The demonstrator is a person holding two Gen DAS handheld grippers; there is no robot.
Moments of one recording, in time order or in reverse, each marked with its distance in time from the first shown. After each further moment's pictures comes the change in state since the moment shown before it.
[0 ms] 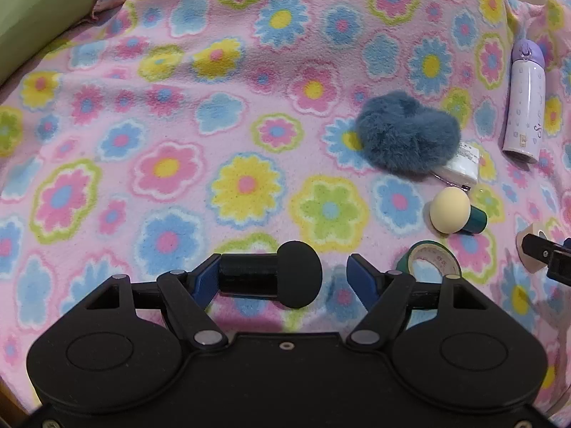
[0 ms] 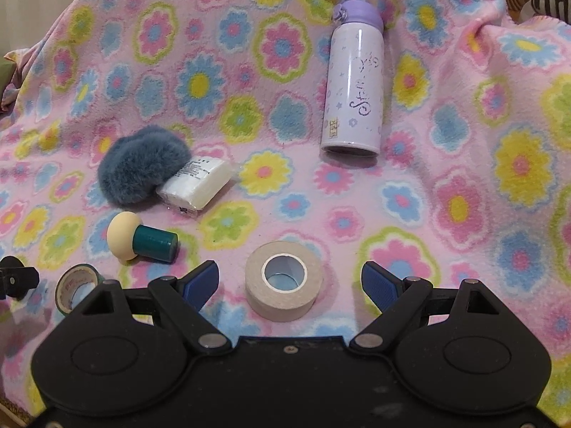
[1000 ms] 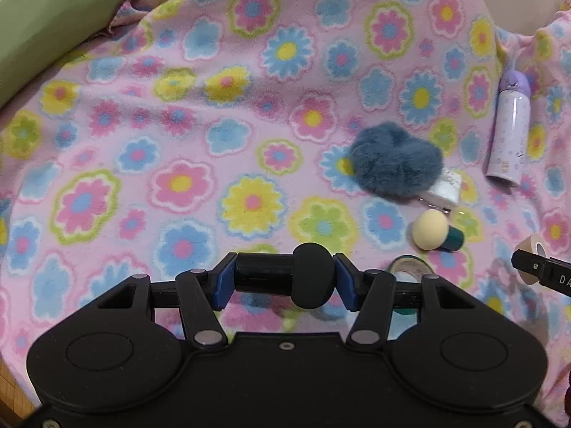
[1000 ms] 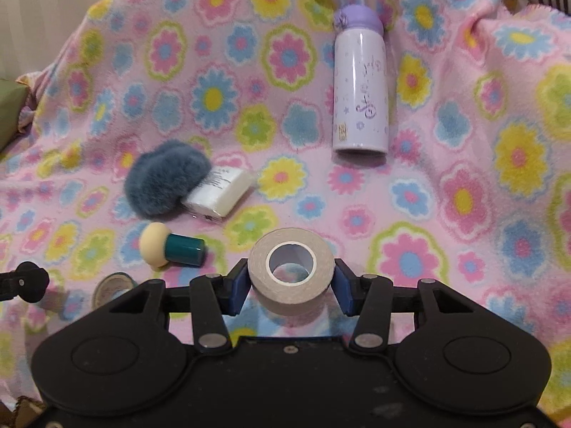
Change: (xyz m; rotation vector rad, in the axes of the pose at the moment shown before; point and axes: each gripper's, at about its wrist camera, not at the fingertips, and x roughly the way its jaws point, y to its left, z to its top) left arm -0.034 0.008 -0.001 -0.039 -0.070 -0.033; right arm -0.026 -0.002 0.001 0.057 -0.015 0.074
